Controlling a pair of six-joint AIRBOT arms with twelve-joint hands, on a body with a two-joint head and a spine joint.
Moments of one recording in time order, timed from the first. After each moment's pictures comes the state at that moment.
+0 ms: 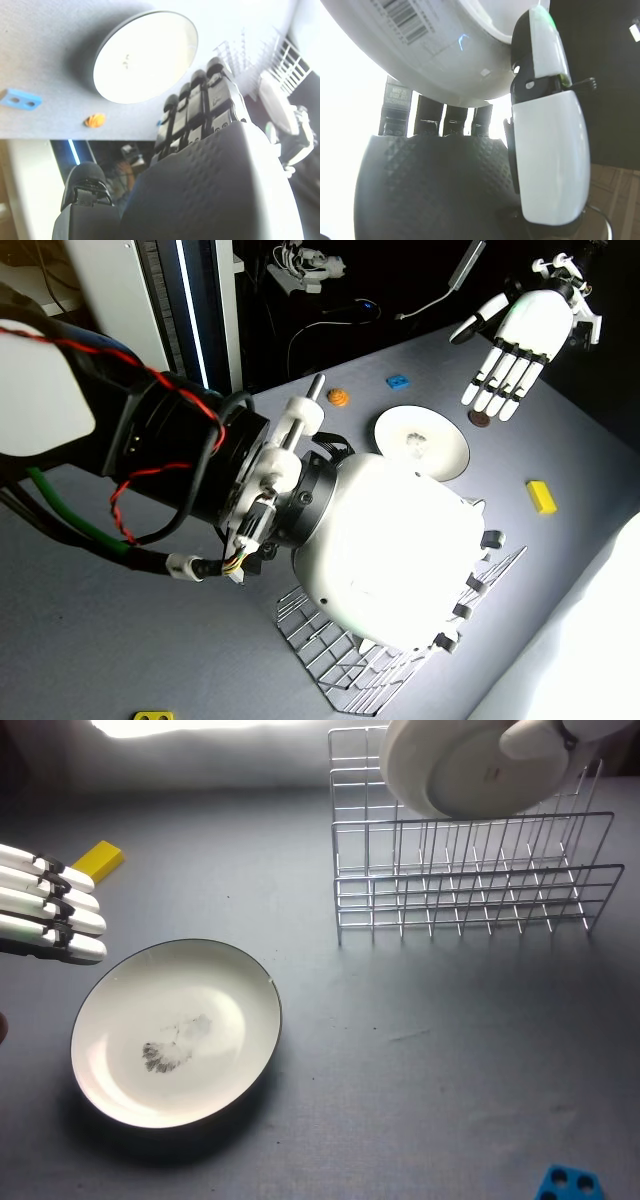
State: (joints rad) left arm 0.34 -0.83 1.62 1.77 -1.20 -0.27; right arm -0.05 -1.03 1.30 -0.71 0.08 0.26
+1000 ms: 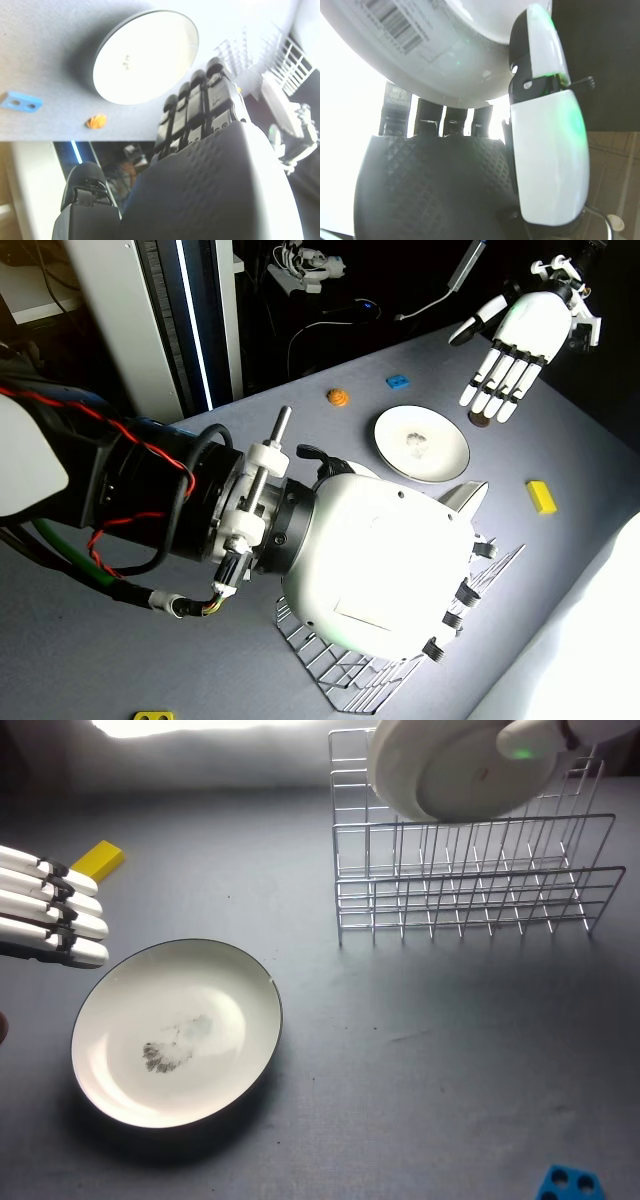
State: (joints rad) left arm 0.34 -0.84 1.62 1.78 -1.19 -0.25; right arm -0.13 -1.05 1.39 -0.73 0.25 0.45
